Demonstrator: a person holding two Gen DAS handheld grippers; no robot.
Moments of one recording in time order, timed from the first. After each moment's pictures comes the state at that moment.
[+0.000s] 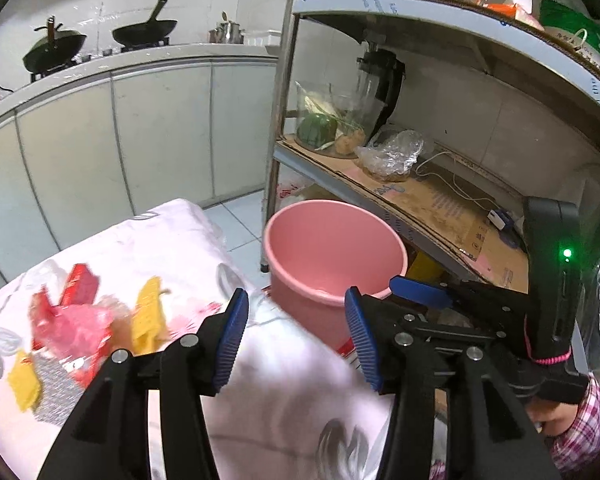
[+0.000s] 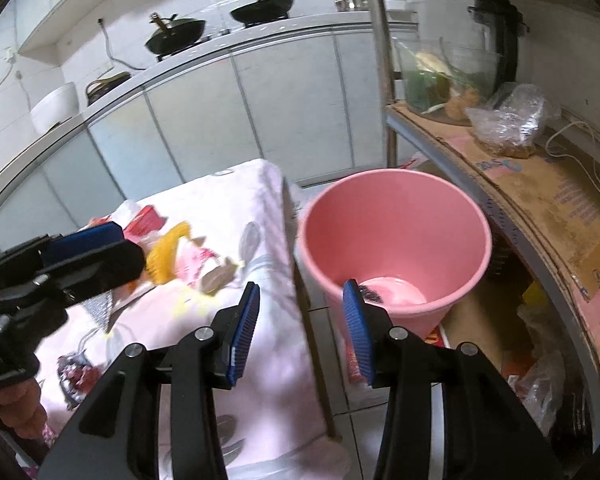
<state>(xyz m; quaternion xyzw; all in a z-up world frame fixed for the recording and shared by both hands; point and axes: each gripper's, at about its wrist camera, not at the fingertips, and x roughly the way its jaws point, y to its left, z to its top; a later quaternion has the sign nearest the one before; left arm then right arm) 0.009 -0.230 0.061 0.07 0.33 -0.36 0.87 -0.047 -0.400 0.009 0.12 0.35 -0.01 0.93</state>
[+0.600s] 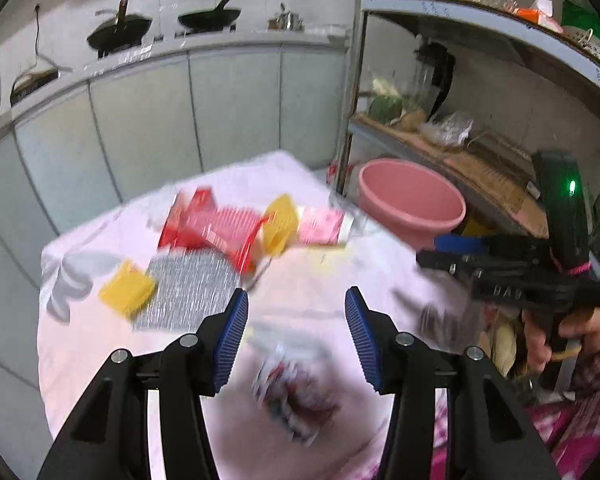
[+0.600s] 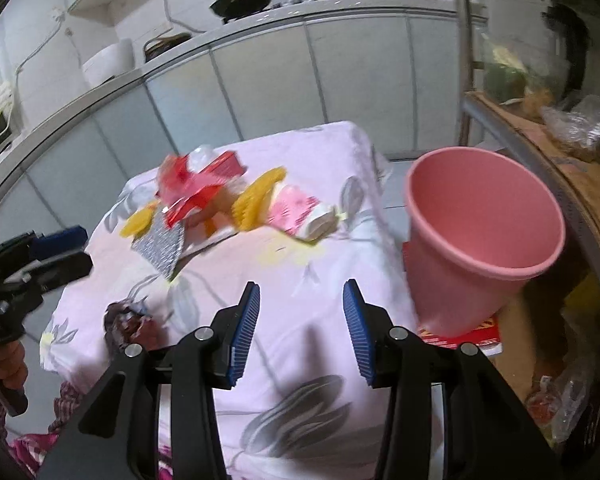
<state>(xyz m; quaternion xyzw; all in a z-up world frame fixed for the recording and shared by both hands) -0.033 -0.089 0.042 0.09 0.37 -0.27 0.89 -0.056 -0.327 -0.002 0.09 0.39 0.09 0.91</state>
